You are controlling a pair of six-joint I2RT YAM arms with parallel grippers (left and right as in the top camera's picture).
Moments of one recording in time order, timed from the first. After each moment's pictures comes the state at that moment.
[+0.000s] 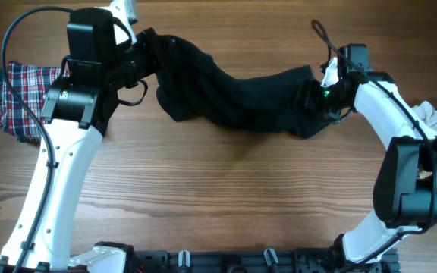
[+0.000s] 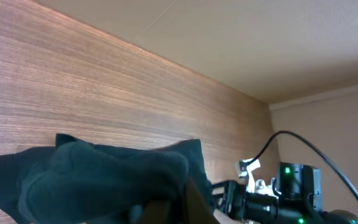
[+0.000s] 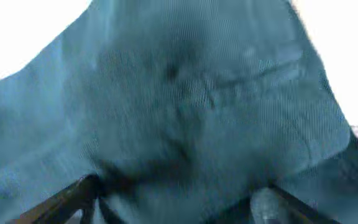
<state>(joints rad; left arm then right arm) -0.17 1.42 1.43 -0.56 0.38 -0.62 -0.02 1.85 1.22 -0.65 -0.37 0.39</state>
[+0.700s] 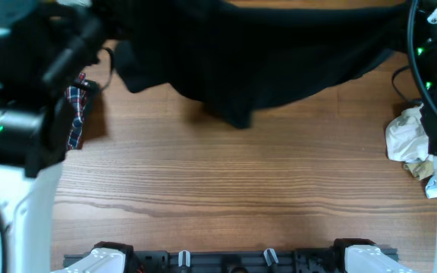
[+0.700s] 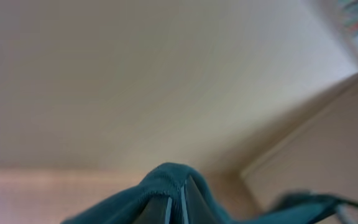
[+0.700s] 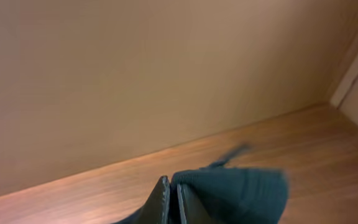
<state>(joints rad) -0.17 1.35 1.85 -0.56 0.30 -0.49 -0.02 1.30 1.69 -0.70 0.13 0.23</state>
